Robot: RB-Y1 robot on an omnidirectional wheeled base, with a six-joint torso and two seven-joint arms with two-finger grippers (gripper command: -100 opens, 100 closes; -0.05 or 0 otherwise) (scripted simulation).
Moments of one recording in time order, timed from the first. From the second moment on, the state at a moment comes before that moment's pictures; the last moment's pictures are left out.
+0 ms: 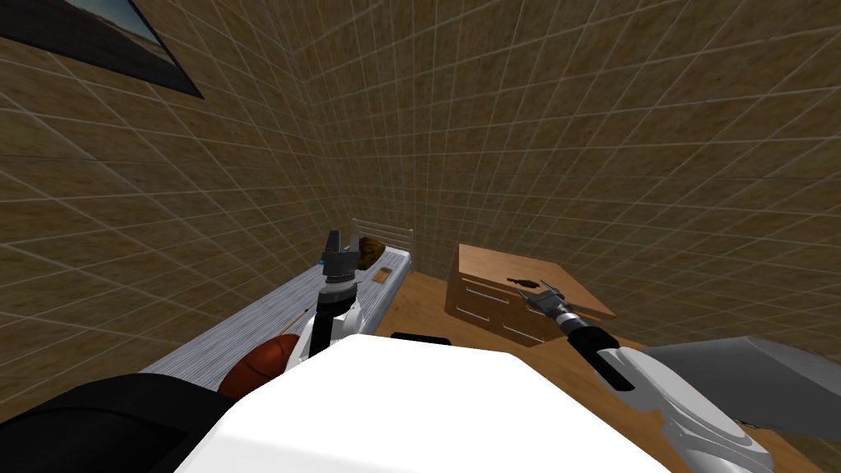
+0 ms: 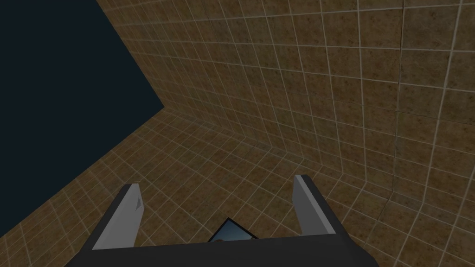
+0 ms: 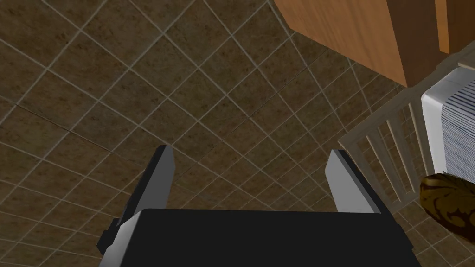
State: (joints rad) left arm 0.49 -0.03 0.03 -2.29 -0.12 -0.60 0.13; right arm 0.44 -0.73 -0.32 -1.56 0.90 -0.35 0.76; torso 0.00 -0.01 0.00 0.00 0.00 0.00
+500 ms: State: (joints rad) left arm 0.49 -0.03 0.03 -2.29 -0.12 -0.60 0.13; right arm 0.47 -0.79 -0.35 -1.43 0.96 -0.35 0.87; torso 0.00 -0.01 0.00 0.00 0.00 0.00
